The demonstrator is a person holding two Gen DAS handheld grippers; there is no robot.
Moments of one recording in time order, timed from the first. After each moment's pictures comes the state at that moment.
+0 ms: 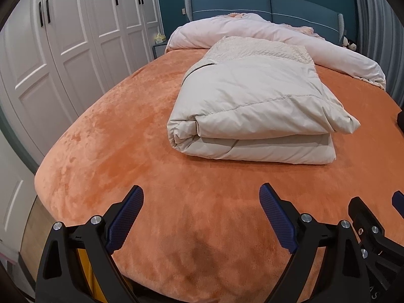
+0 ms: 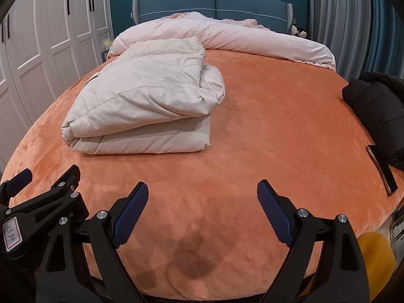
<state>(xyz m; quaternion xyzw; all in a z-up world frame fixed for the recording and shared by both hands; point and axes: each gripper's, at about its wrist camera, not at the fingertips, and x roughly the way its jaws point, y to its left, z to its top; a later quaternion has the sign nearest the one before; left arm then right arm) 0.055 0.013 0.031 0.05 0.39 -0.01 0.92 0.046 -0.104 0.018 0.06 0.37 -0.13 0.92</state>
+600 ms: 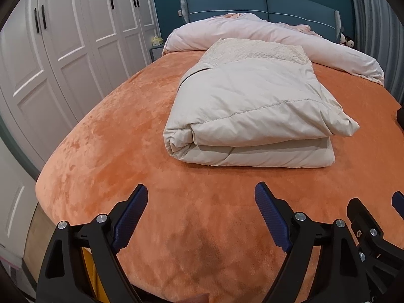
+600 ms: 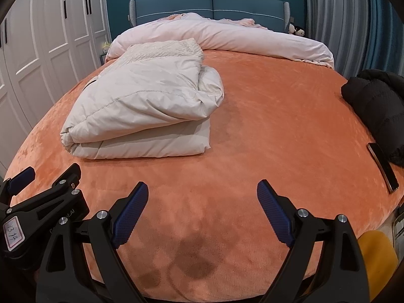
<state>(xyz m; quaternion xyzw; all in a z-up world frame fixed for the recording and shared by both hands) 0.062 0.006 0.035 0.06 0.38 -0.01 0.92 0.050 -0.101 0.021 0.07 0.36 -0.14 0.92</state>
